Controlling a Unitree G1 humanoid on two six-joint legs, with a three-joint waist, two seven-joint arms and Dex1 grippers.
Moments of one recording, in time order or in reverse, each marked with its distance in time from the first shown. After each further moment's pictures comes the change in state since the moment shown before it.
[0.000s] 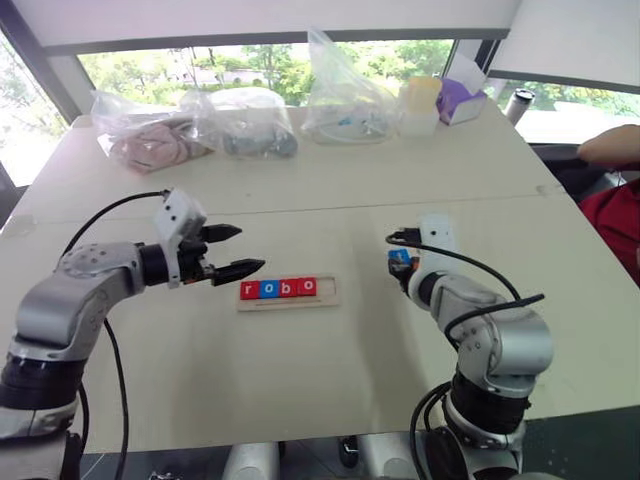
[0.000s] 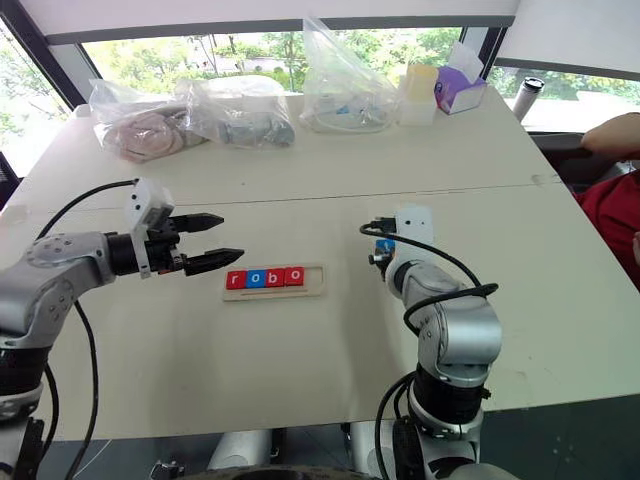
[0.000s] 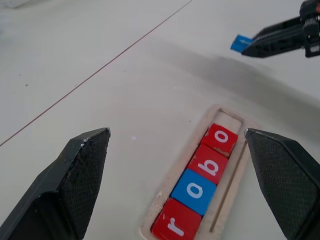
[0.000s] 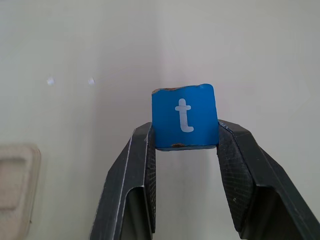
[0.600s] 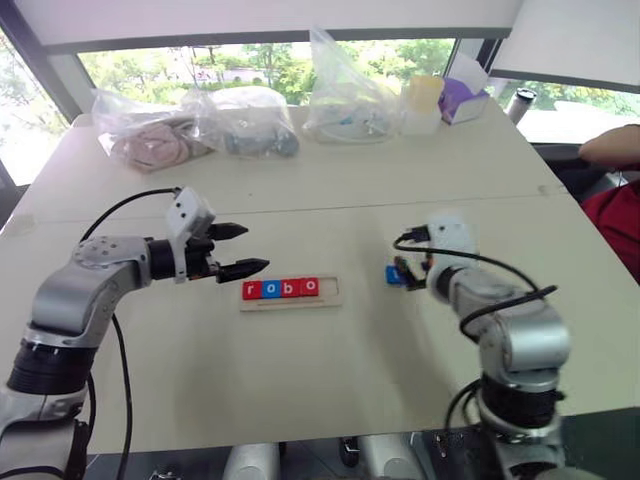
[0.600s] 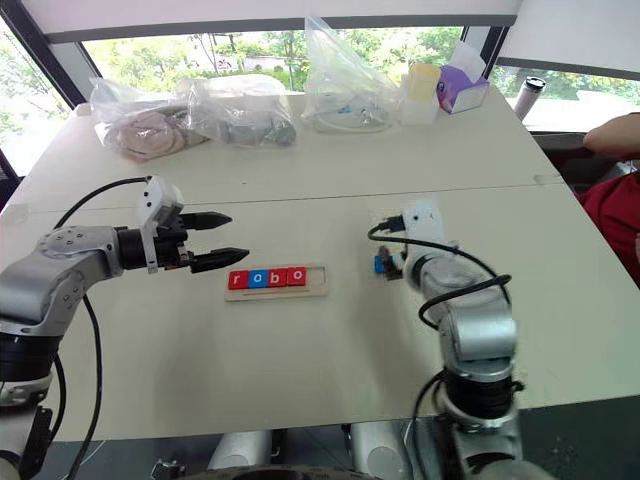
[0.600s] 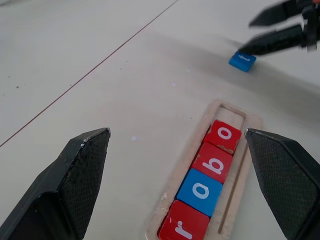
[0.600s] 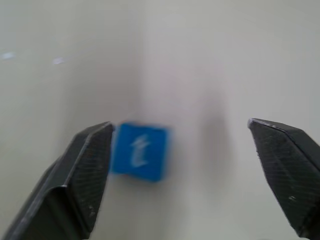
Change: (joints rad) left arm -0.036 0.006 -0.044 0.055 0.040 -0.025 -0.058; right arm -0.054 -0.363 0.092 0.034 0.060 -0.187 0.134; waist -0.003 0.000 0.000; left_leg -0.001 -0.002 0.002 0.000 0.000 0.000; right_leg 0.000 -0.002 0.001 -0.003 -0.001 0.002
